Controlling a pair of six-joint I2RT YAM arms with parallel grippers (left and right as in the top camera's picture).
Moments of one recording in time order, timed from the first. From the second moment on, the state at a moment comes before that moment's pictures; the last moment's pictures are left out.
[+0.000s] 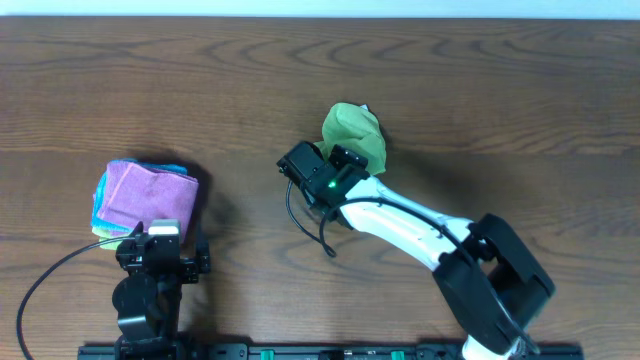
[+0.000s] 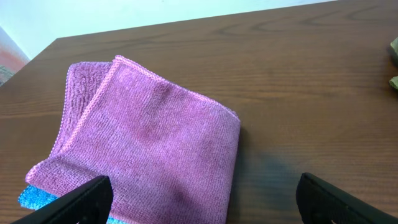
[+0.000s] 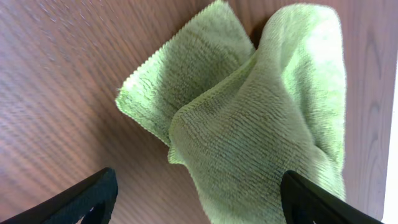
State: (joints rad) left arm 0.11 0.01 0.14 -0.47 0.02 0.15; right arm 0.80 1.89 1.23 -0.56 0.51 -0.34
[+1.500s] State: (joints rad) left arm 0.11 0.01 0.14 -0.47 0.02 0.15; right arm 0.72 2.00 1.23 -0.46 0.50 -0.35
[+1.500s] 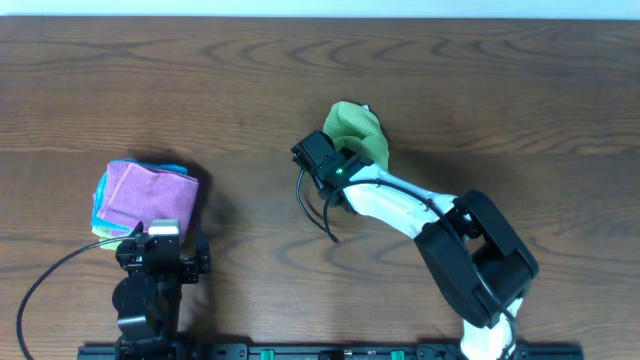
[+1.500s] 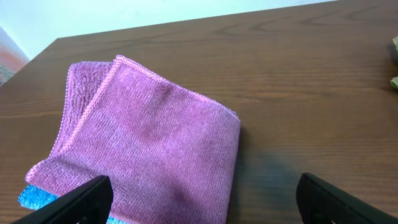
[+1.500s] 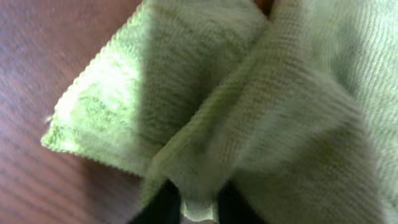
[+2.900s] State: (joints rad) left arm 0.11 0.01 0.14 -0.47 0.29 -0.23; right arm 0.34 1.87 1.39 -1.03 0.79 0.45
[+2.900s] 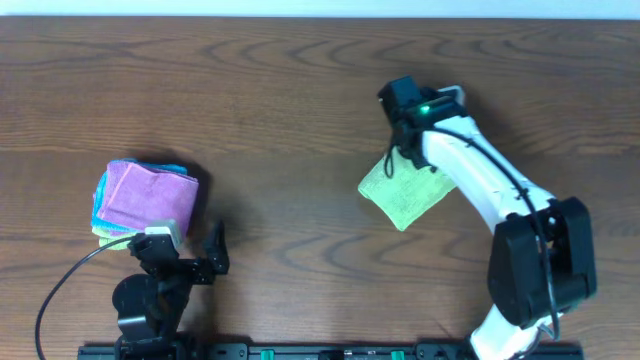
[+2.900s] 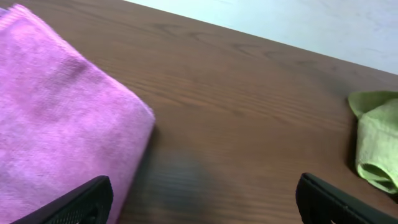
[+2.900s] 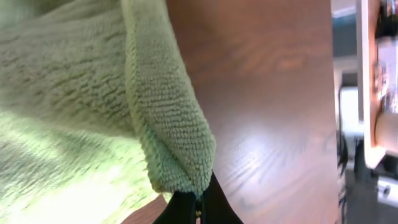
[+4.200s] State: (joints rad) left arm 0.08 0.42 0.42 -0.49 0.53 -0.71; right arm -0.09 1.62 1.40 -1.12 0.36 0.60
